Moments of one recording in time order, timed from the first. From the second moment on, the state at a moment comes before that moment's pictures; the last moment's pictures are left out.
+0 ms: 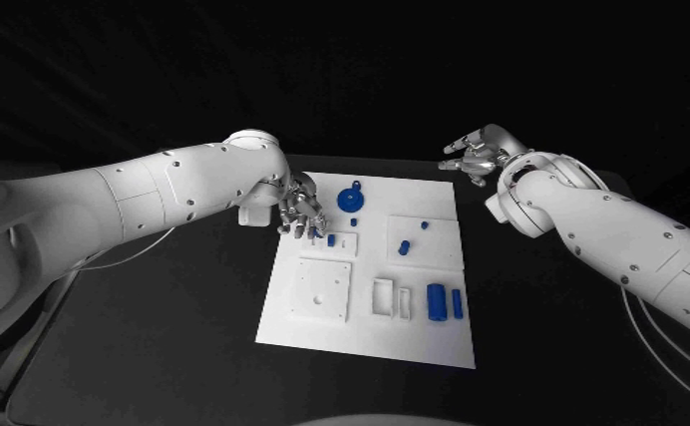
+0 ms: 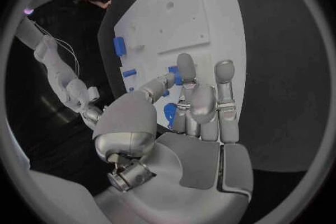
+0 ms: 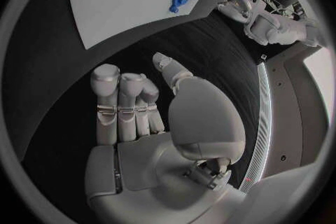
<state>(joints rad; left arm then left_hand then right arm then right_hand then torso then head) 1.39 -0.54 -0.21 1.10 -0.98 0.45 -0.41 0.89 0.02 0.60 -0.13 0.36 1.18 0.03 0.07 1.14 1.46 -0.06 0.48 0.44 1.42 -0.12 1.29 0.88 0.05 1.24 -0.14 0.62 1.31 1.00 -0.61 0.38 1.16 -1.29 -0.32 -0.25 1.25 -0.14 0.32 -0.12 0.33 1.03 0.11 0.07 0.07 1.29 0.00 1.02 1.22 1.43 -0.08 0.93 0.93 0.08 1.47 -0.09 0.74 1.31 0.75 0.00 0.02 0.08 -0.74</state>
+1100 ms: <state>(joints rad) 1.36 -0.54 -0.23 1.08 -1.08 0.46 -0.35 0.90 0.02 0.60 -0.13 0.36 1.18 0.04 0.06 1.13 1.47 -0.05 0.48 0.44 1.42 -0.12 1.29 0.88 0.05 1.24 -0.14 0.62 1.31 1.00 -0.61 0.38 1.16 -1.29 -0.32 -0.25 1.25 -0.14 0.32 -0.12 0.33 1.03 0.11 0.07 0.07 1.29 0.00 1.02 1.22 1.43 -0.08 0.93 0.93 0.08 1.47 -0.09 0.74 1.31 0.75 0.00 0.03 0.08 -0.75</state>
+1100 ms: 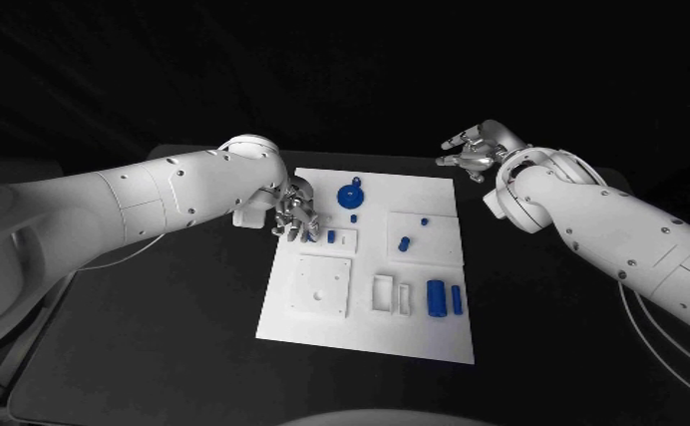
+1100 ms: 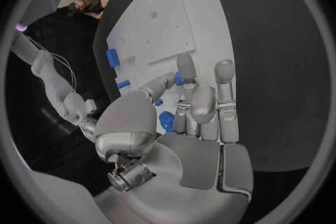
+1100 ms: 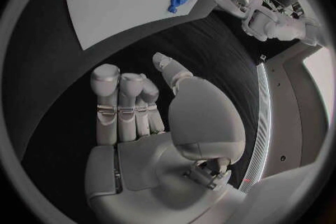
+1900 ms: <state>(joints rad) 1.36 -0.55 -0.23 1.09 -1.06 0.41 -0.37 0.90 0.02 0.59 -0.13 0.35 1.18 0.04 0.06 1.13 1.47 -0.06 0.48 0.44 1.42 -0.12 1.30 0.88 0.05 1.24 -0.14 0.62 1.31 1.00 -0.61 0.38 1.16 -1.30 -0.32 -0.25 1.25 -0.14 0.32 -0.12 0.33 1.03 0.11 0.07 0.07 1.28 0.00 1.02 1.22 1.43 -0.08 0.93 0.93 0.08 1.47 -0.09 0.74 1.31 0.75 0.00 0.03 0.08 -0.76</state>
